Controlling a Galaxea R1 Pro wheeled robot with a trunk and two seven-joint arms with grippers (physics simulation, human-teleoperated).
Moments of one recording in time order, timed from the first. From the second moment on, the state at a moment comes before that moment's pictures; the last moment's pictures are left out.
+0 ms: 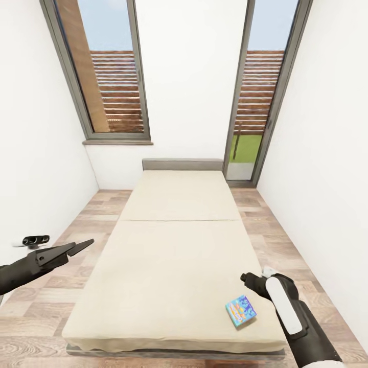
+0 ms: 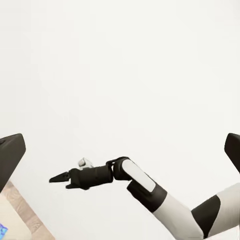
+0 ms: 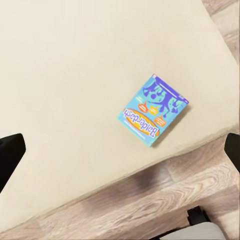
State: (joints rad) left arm -0.39 0.34 0.43 -1.40 0.46 0.99 -1.57; right arm -0.41 -0.05 0.00 -1.25 -0.77 0.78 -0.62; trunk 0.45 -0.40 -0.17
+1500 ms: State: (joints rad) left arm -0.39 0.34 0.43 -1.39 0.43 0.97 -1.57; right arm -0.48 -0.09 0.06 -1.17 -0.77 0.80 -0.61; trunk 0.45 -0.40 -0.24
